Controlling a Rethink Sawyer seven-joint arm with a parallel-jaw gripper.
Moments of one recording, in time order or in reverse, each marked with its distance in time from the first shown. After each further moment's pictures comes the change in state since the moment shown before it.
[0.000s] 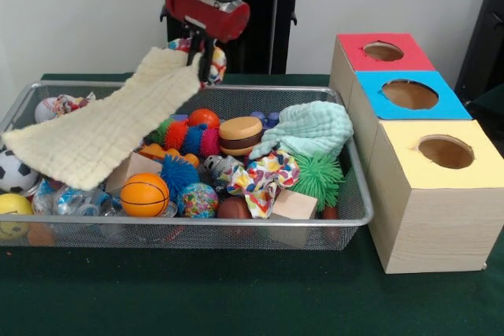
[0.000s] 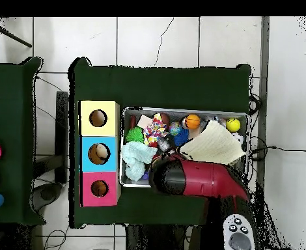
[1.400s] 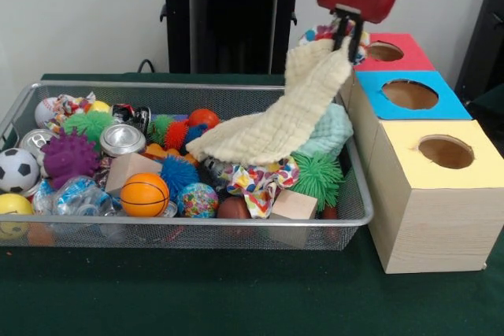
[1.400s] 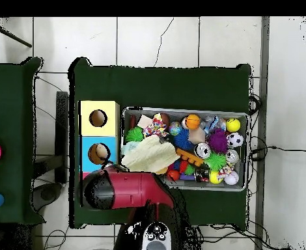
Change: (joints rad) arm 0.295 -0.037 -0.008 0.119 0.215 0.000 0.000
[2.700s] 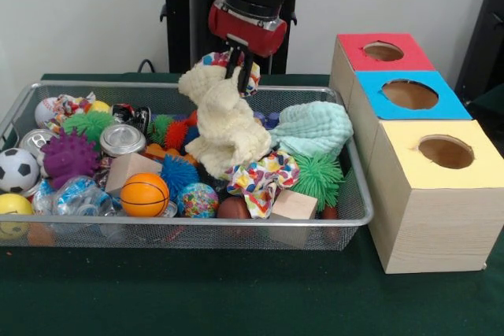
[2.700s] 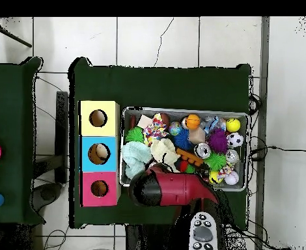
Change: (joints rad) arm -0.160 0.126 -0.073 -0.042 -0.198 -0.163 0.000
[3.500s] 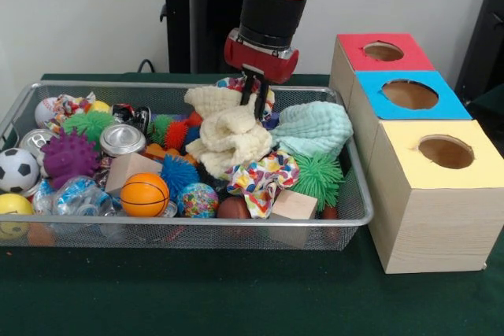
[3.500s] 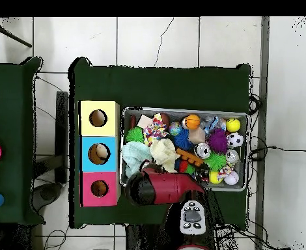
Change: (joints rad) arm 0.019 0.118 0.012 -0.002 0.000 -0.156 0.000
